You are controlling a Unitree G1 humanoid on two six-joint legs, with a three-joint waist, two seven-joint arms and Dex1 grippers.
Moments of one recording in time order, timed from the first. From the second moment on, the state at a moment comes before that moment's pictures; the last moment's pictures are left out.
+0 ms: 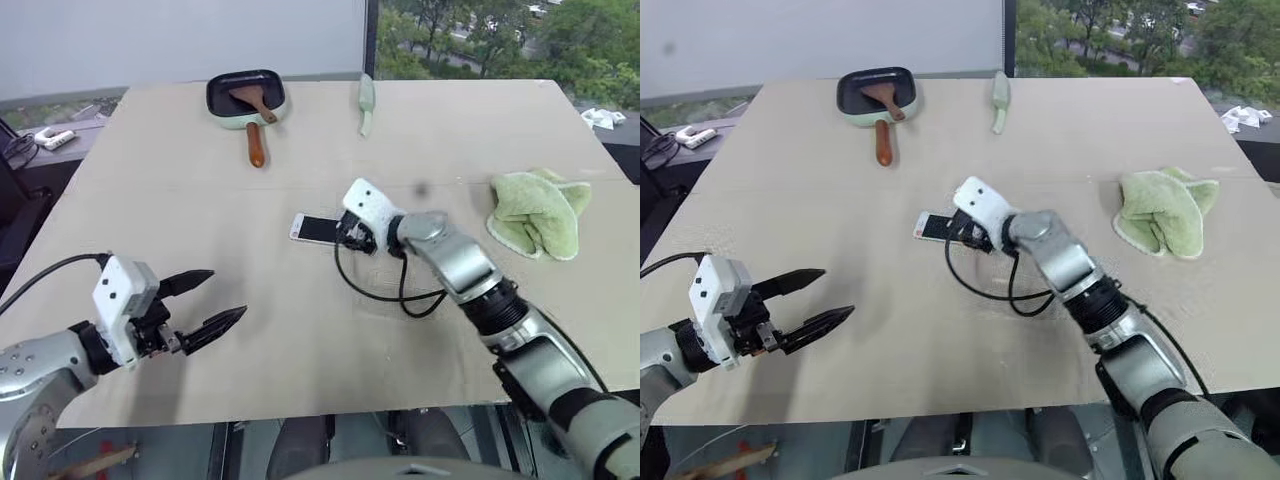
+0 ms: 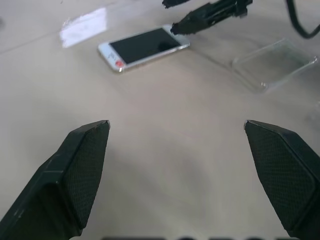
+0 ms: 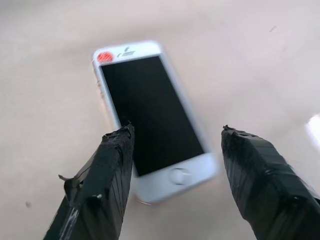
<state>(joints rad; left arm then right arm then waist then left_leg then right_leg) 0.34 0.80 0.56 -0.54 -0.67 0.54 -0.93 -0.81 -0.23 0.42 0.10 0.02 0.70 0.63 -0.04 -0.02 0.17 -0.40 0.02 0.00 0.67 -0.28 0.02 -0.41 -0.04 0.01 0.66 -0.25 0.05</state>
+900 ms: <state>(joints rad) 0.37 0.80 0.57 -0.54 -0.67 0.55 -0.91 -0.98 -0.11 0.40 0.68 -0.01 0.38 0.75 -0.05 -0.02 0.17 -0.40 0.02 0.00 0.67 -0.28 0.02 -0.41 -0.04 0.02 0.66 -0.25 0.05</state>
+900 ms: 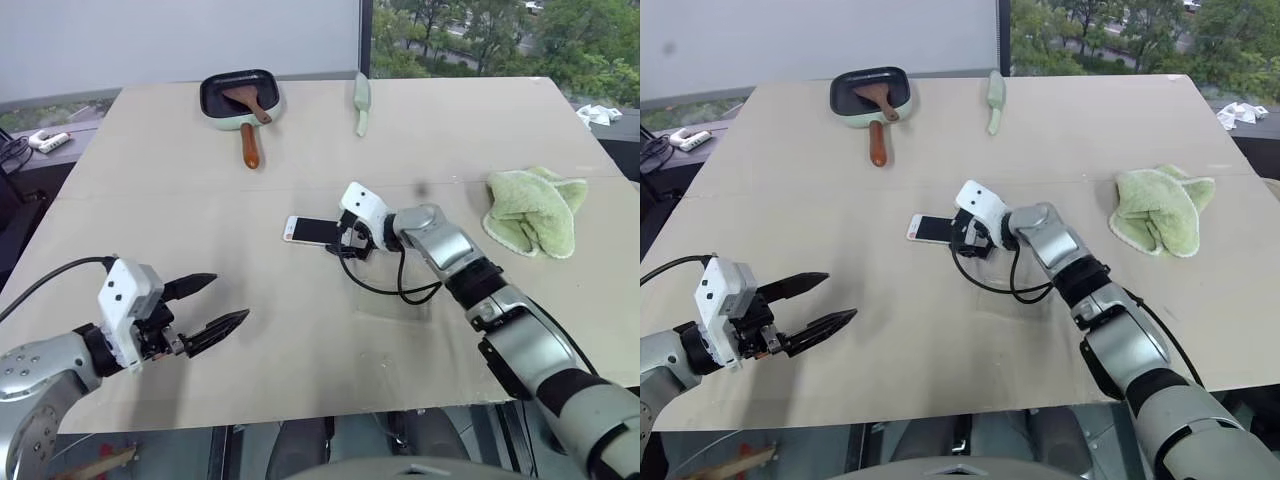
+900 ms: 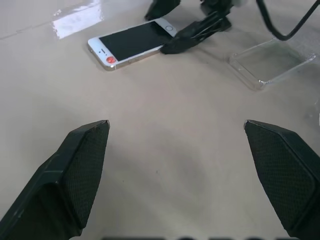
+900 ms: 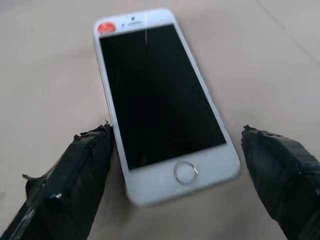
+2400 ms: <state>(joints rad) 0.31 0.79 0.51 -0.54 -0.67 0.55 -0.91 -0.96 -0.32 0.35 0.64 -0.08 0.40 0.95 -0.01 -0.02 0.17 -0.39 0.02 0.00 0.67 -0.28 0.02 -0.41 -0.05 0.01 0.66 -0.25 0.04</state>
